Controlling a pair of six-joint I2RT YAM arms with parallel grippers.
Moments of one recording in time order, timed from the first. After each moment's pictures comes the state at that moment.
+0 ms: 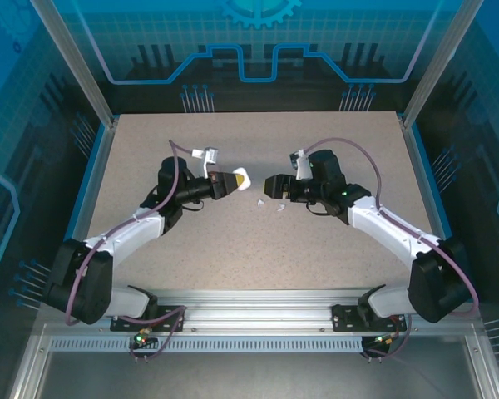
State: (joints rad) left arm -0.32 1.36 0.75 0.35 0.73 -0.66; right arm 0.48 1.36 0.94 -0.17 -0.47 0.57
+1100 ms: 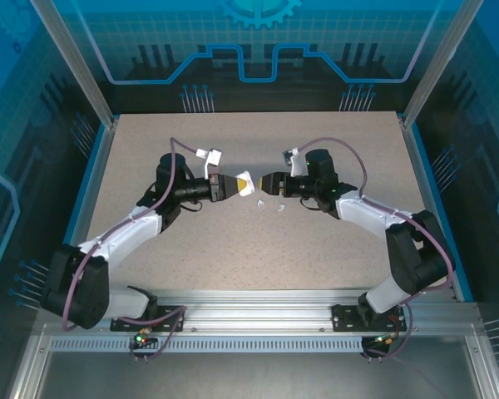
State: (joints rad) left arm -0.32 1.31 0.78 0.27 0.88 -0.67; right arm 0.42 1.57 0.91 0.11 -0.57 0.56
